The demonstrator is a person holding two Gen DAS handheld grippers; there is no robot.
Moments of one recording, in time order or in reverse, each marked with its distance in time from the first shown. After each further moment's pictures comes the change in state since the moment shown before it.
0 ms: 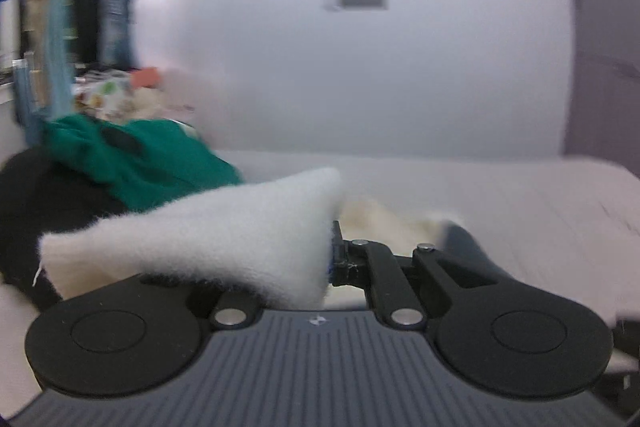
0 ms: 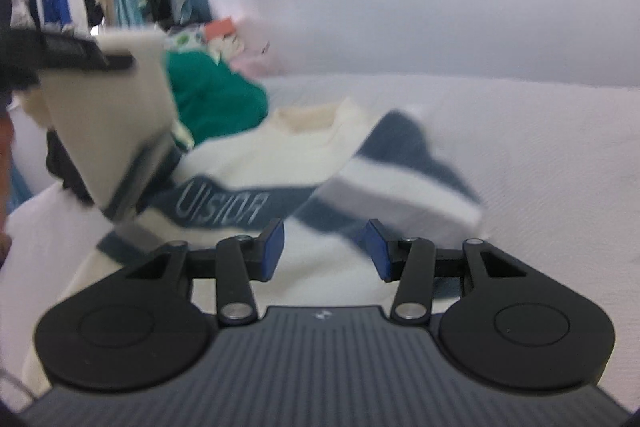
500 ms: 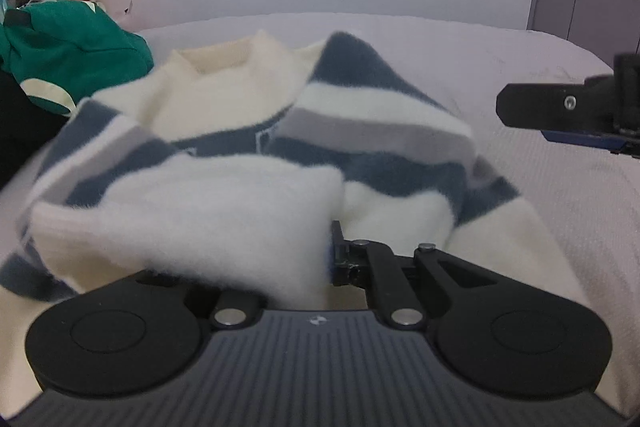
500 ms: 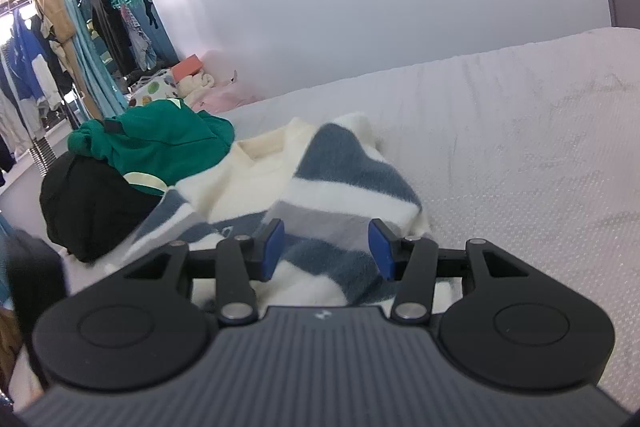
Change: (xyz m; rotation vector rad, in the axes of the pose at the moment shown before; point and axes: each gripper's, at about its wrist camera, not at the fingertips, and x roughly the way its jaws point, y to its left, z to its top) left arm 0.073 -0.104 -0.120 0.025 0.294 -0.106; right arm -0.011 -0.064 0.002 0.222 -0.004 0.003
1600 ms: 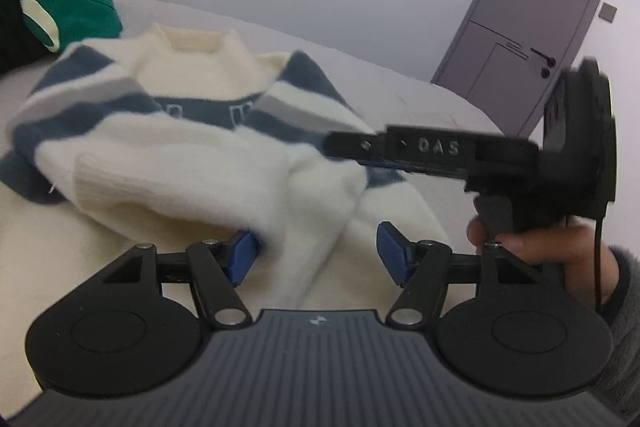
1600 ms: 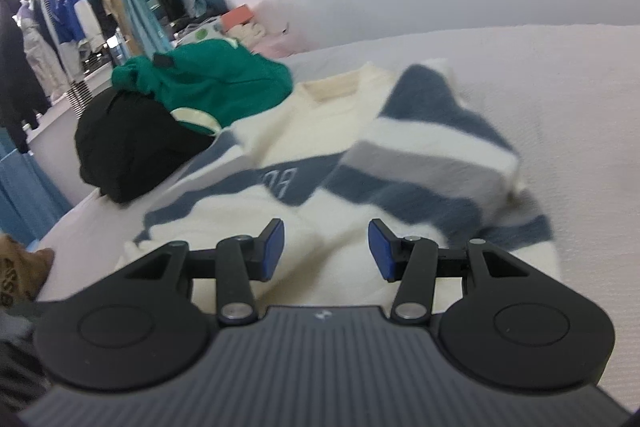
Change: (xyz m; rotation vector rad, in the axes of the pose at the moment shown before) left arm -0.105 0.091 -0.054 -0.181 -0.064 -0.410; right arm 0.028 0.047 -0.025 -0.096 0.130 0.145
